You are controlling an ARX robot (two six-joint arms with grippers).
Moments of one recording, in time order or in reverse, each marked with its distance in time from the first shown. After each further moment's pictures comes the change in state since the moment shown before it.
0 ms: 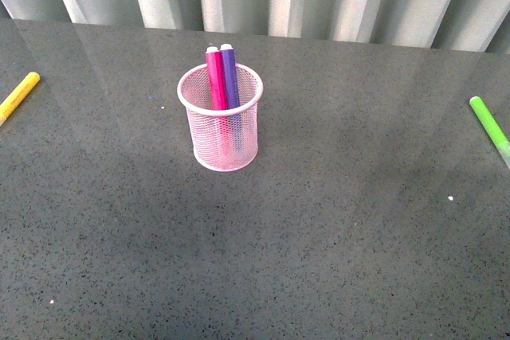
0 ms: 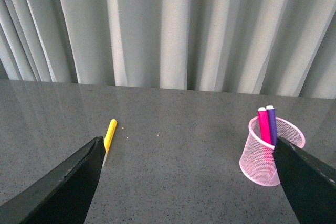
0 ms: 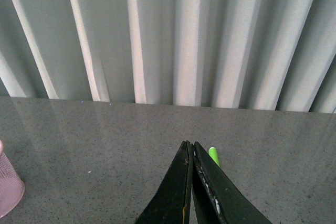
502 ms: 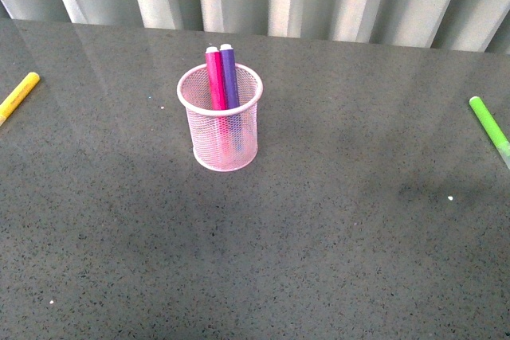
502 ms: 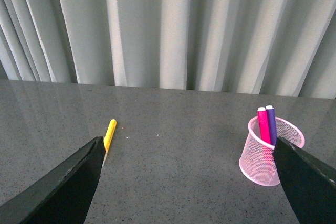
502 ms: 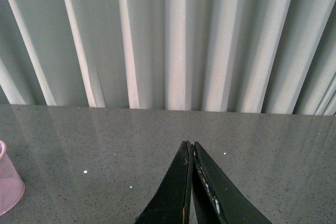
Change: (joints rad) left arm 0.000 0.000 0.000 0.000 0.000 0.000; right arm -0.100 -0.401 -0.036 -0.338 -0.093 0.000
